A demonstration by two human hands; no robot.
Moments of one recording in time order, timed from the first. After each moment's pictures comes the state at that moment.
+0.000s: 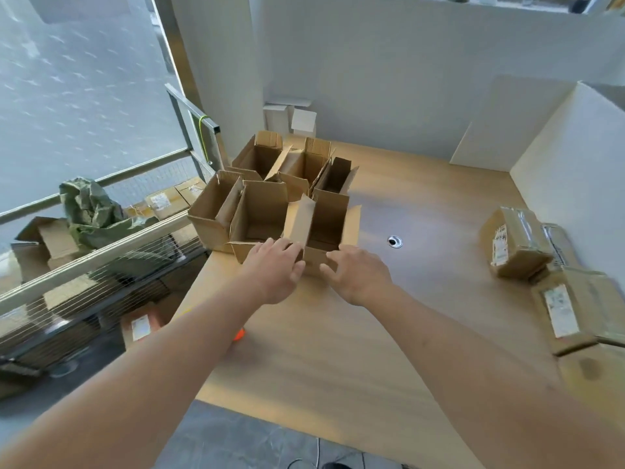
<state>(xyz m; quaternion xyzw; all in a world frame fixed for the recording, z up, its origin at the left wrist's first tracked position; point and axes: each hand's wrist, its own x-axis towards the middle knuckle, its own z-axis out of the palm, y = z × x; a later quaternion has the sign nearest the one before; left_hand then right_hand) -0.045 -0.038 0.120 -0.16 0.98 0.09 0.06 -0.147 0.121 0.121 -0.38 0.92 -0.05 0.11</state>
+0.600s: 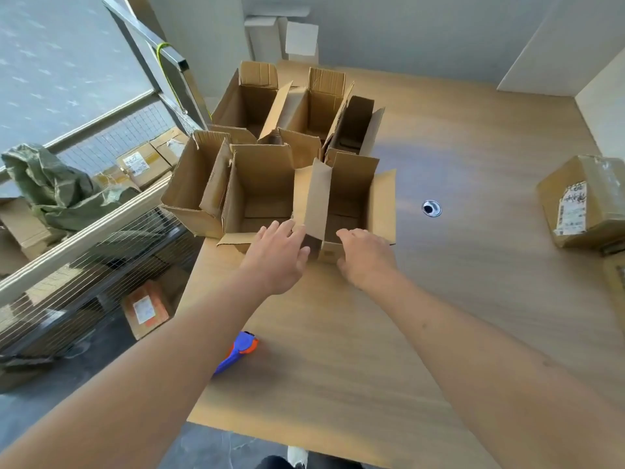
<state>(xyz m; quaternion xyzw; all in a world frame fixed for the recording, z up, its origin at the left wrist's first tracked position) -0.132 -0.138 0.020 -0.14 0.98 0.10 0.13 -0.230 0.018 0.010 -0.32 0.93 -0.02 0.17</state>
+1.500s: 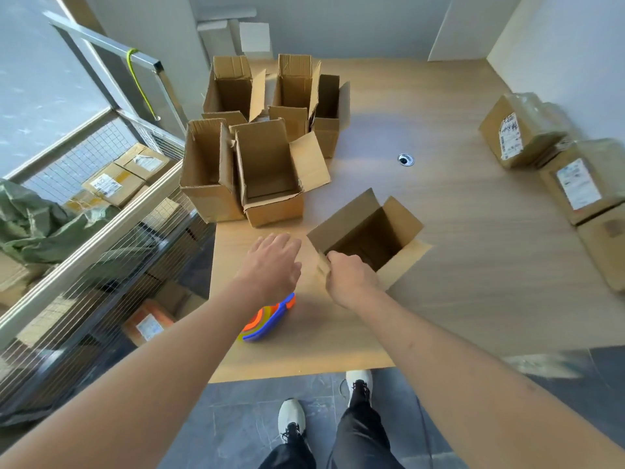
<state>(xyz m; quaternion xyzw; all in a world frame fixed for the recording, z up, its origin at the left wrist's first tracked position) 0.019 -0.179 0.014 0.01 0.99 0.09 0.13 -0.019 -0.013 0.005 -0.11 0.96 -0.12 0.23</state>
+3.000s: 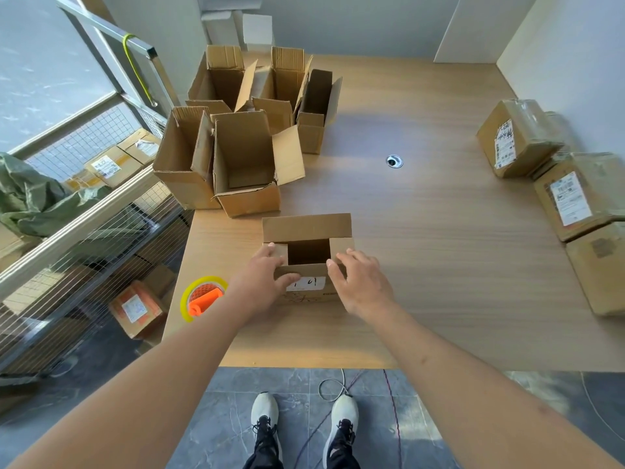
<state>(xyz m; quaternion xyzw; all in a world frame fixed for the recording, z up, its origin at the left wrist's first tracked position) 0.026 -0.096 -0.018 -0.17 0.94 0.26 0.15 -0.043 0.106 -0.021 -0.17 0.95 -0.19 0.17</state>
